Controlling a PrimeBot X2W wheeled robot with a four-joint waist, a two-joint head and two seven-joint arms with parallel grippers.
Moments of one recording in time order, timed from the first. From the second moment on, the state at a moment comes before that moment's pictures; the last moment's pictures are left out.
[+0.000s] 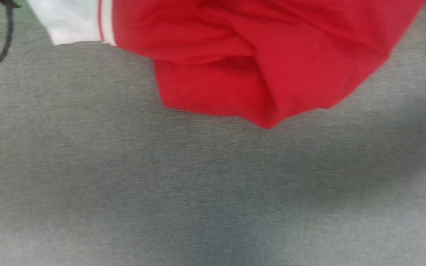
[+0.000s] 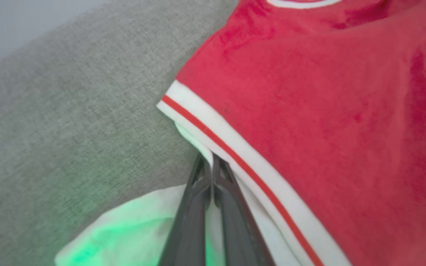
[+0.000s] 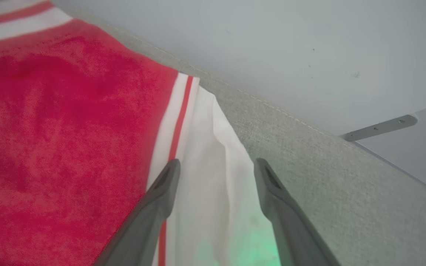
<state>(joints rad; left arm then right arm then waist) -1.72 0.76 -1.23 0.35 -1.37 -0.13 0.62 -1.41 -0.54 0.51 0.45 0.58 0.13 0.64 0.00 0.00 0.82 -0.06</state>
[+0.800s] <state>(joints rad) -1.72 0.70 -1.28 0.34 -1.38 -0.13 0.36 -1.63 -0.52 0.57 0.71 0.67 0.13 0.60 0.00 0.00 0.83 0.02</state>
